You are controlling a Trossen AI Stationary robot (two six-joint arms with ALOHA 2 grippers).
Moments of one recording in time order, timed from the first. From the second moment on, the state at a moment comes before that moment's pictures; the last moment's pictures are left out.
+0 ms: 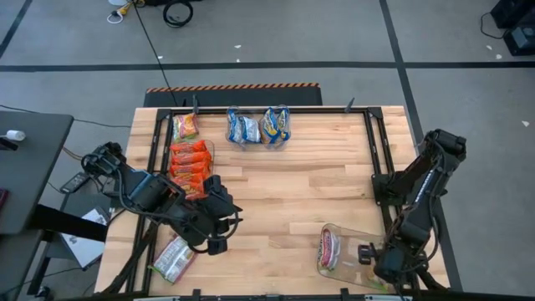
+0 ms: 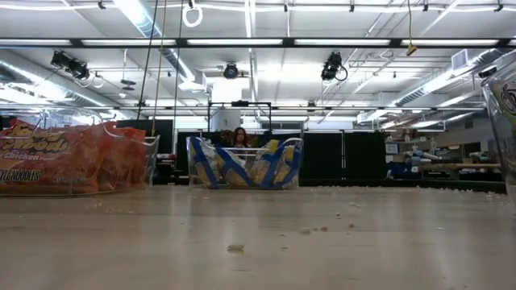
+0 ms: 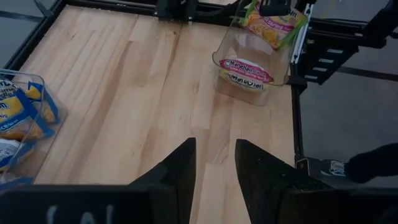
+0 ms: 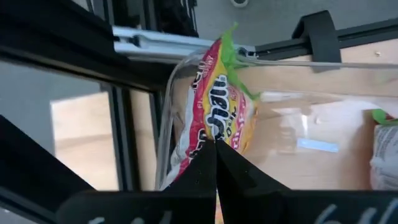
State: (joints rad) left arm -0.60 1.60 1.89 -1.10 -0.53 -0.59; right arm 1.03 1.45 1.10 -0.94 -0.36 -0.33
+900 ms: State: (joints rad) left arm -0.61 1.59 1.89 -1.12 -0.41 -0.66; right arm 1.01 1.54 1.09 -0.99 -0.52 -0.34
